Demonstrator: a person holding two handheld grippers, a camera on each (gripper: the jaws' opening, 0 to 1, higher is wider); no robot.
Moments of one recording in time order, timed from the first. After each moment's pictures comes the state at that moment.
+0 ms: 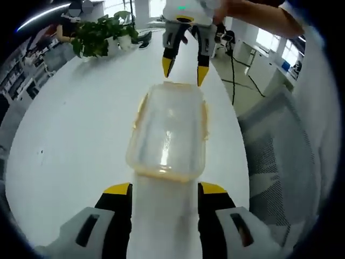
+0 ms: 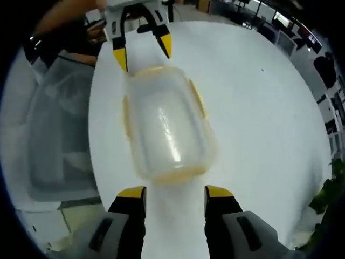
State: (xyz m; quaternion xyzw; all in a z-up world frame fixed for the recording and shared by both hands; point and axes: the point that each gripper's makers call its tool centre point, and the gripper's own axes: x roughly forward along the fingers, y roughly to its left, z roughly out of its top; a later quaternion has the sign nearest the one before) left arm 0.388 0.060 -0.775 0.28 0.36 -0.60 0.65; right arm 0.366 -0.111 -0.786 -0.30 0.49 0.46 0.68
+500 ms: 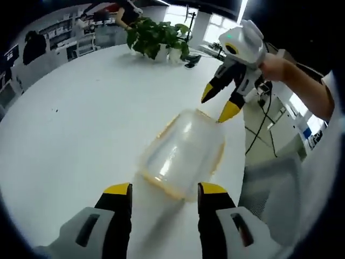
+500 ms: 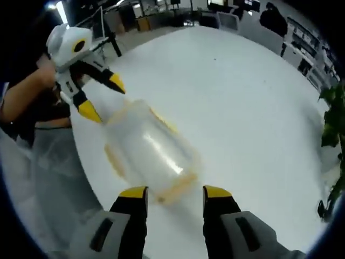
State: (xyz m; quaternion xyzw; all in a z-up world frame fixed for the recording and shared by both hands) left arm 0.404 0.060 -0.772 0.13 0.42 -0.48 0.76; right arm 0.383 -0.106 -0.777 -0.12 0.51 0.33 0.78
